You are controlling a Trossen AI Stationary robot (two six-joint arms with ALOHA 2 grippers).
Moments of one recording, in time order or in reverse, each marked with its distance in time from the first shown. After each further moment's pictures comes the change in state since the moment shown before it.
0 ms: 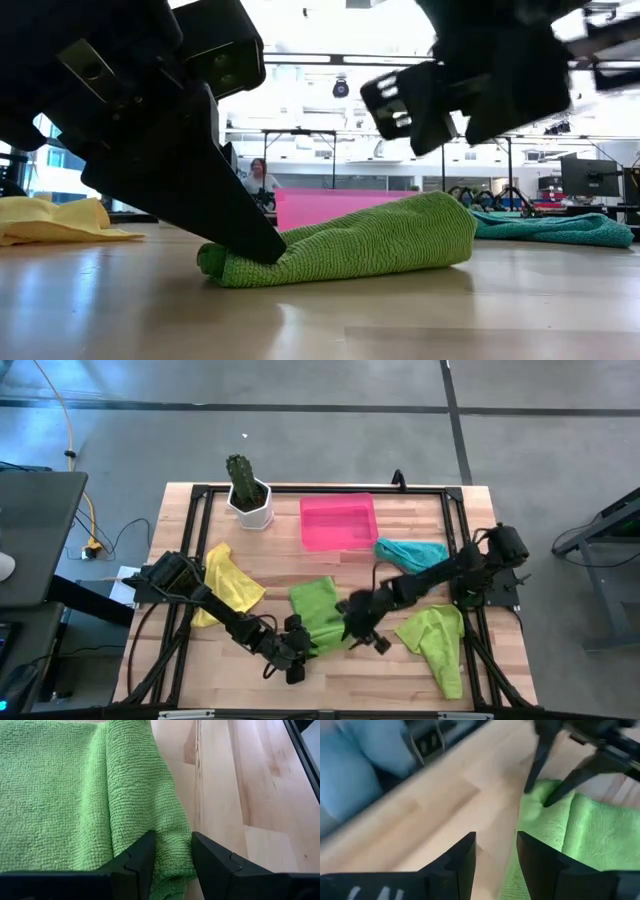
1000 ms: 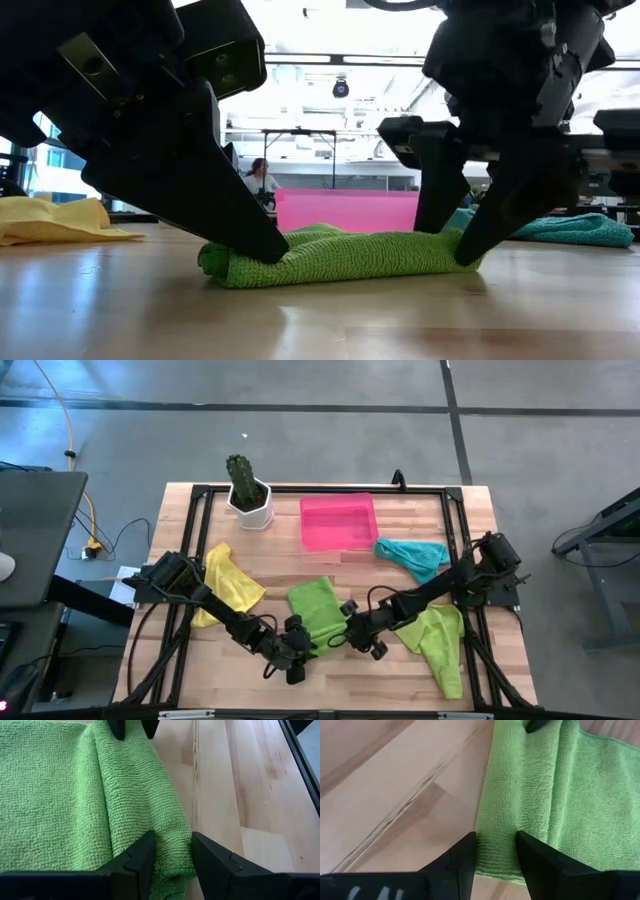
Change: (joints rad) left arm 0.000 0.001 -0.002 0.018 0.008 -0.006; right arm 0.099 0.096 0.003 -0.088 0.394 0.004
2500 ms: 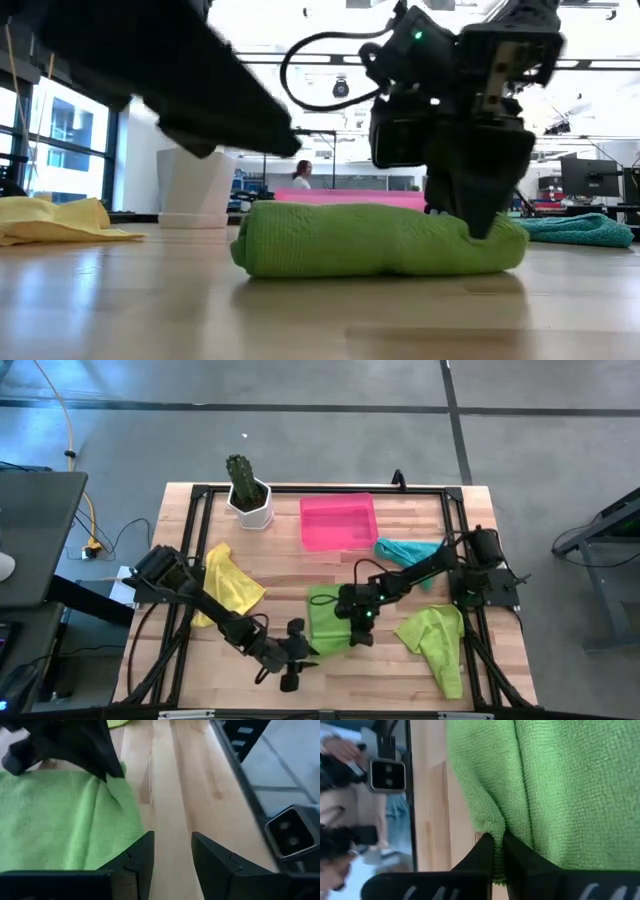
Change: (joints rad) left arm -0.020 -0.108 0.024 0.029 -0.019 0.208; right arm -0.226 0.081 -0.002 0.035 -0.683 0.899
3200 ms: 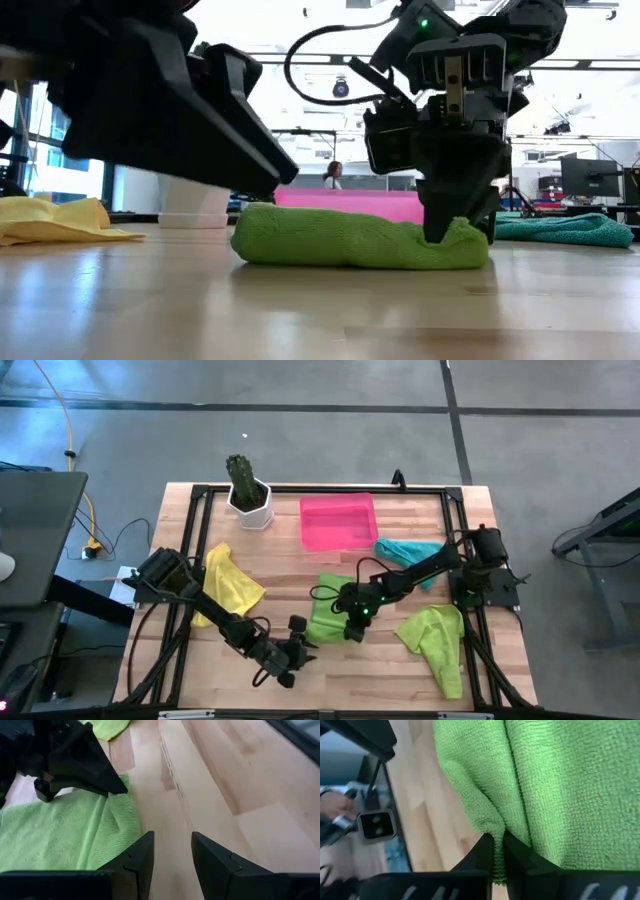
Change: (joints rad) left arm -0.012 0.019 0.000 -0.055 -0.115 0.386; right arm 0.020 -0.035 -0.002 0.031 0.186 0.231
